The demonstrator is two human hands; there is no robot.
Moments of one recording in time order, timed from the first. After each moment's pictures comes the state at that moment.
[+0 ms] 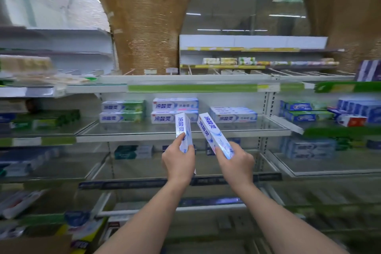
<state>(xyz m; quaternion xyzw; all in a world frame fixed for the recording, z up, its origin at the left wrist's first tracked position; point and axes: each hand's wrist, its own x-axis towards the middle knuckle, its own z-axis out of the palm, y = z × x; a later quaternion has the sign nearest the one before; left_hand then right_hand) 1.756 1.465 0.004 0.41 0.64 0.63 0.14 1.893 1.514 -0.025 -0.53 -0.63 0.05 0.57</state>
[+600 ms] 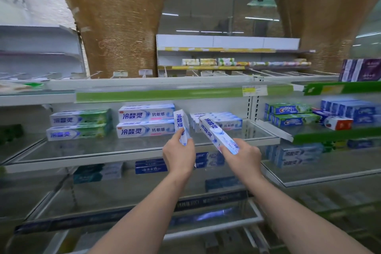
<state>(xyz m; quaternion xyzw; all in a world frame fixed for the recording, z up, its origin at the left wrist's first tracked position) 1.791 1.607 0.018 0.45 0.65 0.59 0.15 1.959 1.642 -0.013 -0.59 -0.64 0.01 0.49</state>
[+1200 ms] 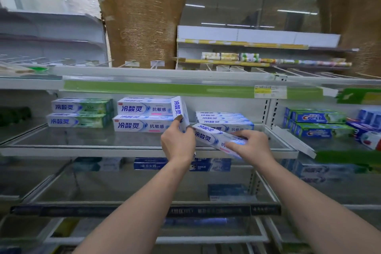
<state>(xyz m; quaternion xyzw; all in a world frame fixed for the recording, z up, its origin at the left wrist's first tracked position) 1.810 1.681 0.026 0.38 0.66 0.63 0.12 2.001 1.740 0.017 -0.54 -0.73 0.11 0.41</state>
